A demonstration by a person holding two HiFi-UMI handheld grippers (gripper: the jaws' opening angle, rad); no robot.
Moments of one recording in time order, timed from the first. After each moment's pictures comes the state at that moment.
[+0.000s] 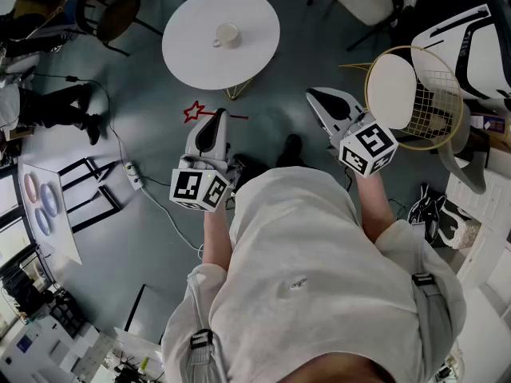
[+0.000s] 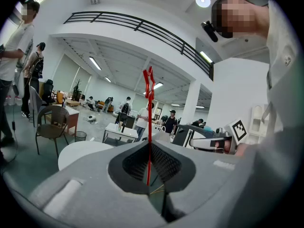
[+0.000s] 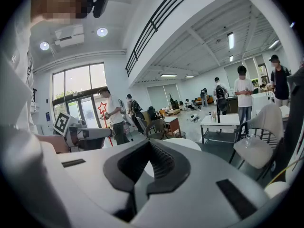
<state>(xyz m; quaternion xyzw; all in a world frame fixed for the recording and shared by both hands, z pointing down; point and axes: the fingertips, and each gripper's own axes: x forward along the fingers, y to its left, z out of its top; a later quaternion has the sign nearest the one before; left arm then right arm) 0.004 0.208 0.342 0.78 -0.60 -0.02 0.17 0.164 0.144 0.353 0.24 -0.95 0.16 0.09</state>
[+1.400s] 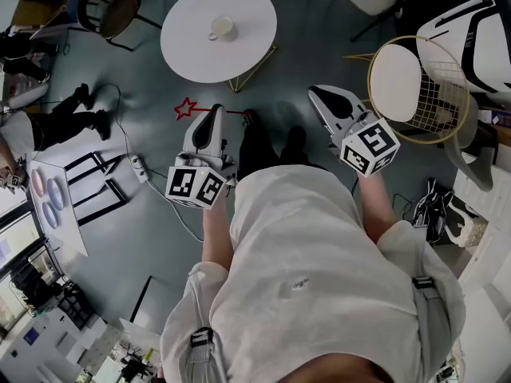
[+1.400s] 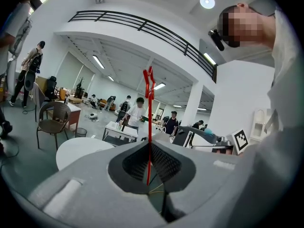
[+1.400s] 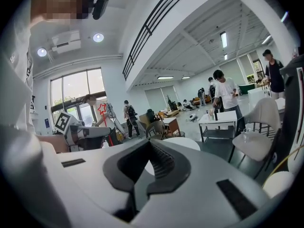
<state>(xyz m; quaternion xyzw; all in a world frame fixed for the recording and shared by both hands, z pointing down) 0.026 0.210 0.337 0.77 -0.61 -0.03 0.19 0.197 0.148 0.362 0.24 -0.95 0.18 0.07</state>
